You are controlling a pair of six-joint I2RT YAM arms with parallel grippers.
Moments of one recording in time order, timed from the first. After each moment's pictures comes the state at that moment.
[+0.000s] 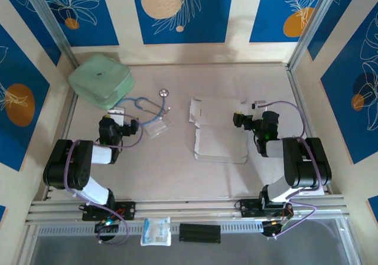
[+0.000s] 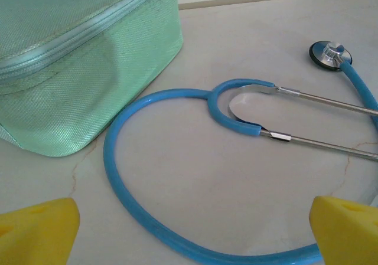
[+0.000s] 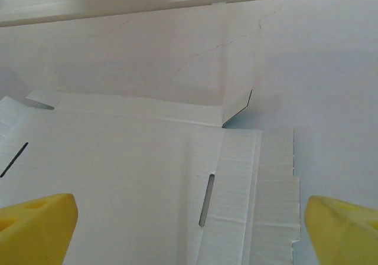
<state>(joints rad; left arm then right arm) -0.05 1.56 0.36 0.84 0.01 0.06 0.00 1.53 0.41 0.72 -0.20 0.08</state>
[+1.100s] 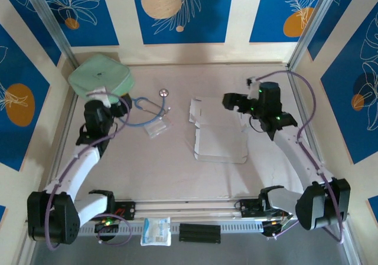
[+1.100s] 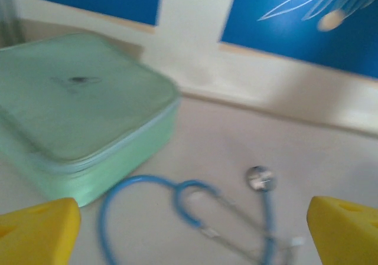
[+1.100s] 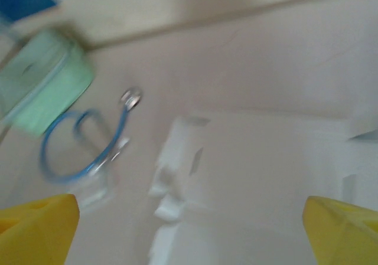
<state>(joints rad) -0.12 1.09 0.73 0.08 -0.03 -0.32 0.23 1.19 0.99 -0.38 -0.29 0.33</state>
